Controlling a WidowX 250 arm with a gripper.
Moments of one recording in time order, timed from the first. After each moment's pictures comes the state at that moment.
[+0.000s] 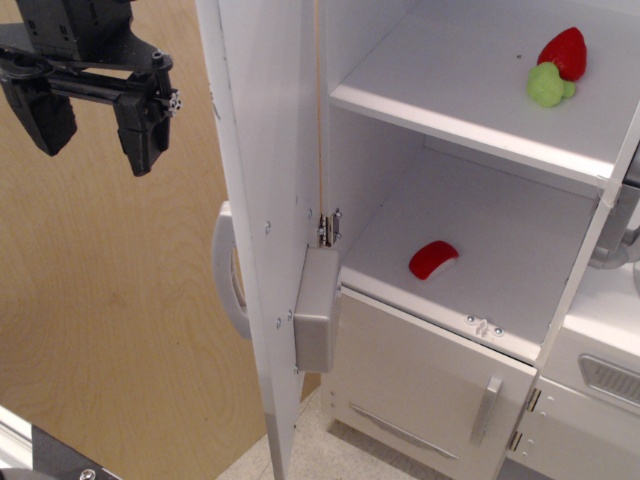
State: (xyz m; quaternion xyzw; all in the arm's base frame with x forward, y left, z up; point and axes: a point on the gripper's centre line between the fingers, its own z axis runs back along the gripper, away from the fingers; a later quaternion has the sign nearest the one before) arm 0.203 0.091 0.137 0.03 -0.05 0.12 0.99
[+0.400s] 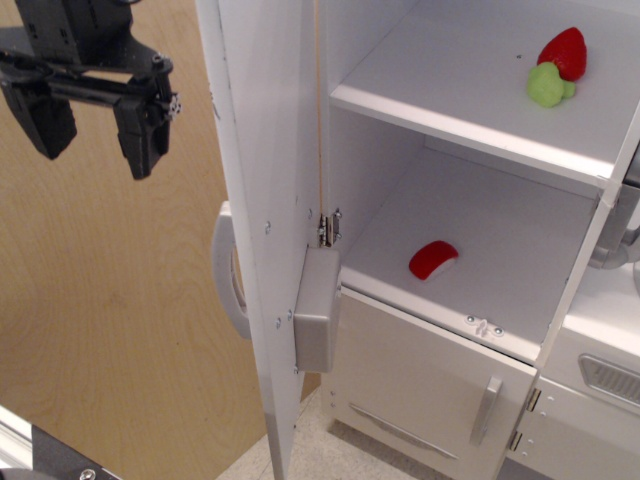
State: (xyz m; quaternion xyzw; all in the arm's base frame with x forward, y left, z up) arm 0.202 0.090 0.133 0.03 -0.04 0.12 0.99
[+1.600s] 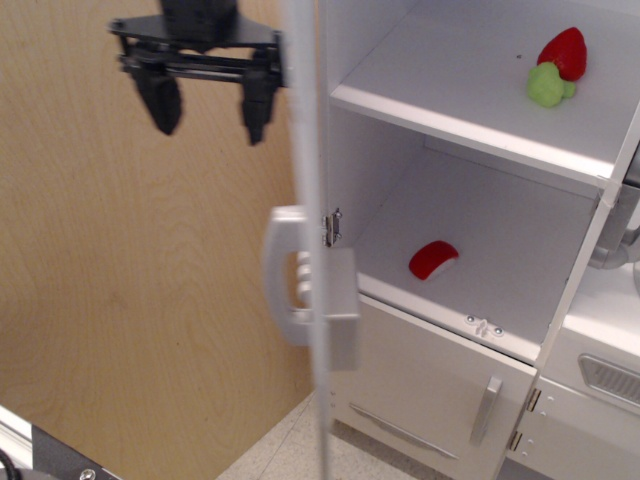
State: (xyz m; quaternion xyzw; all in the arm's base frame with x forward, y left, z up) arm 0.273 0.052 0.117 0.01 -0.04 0.15 0.99
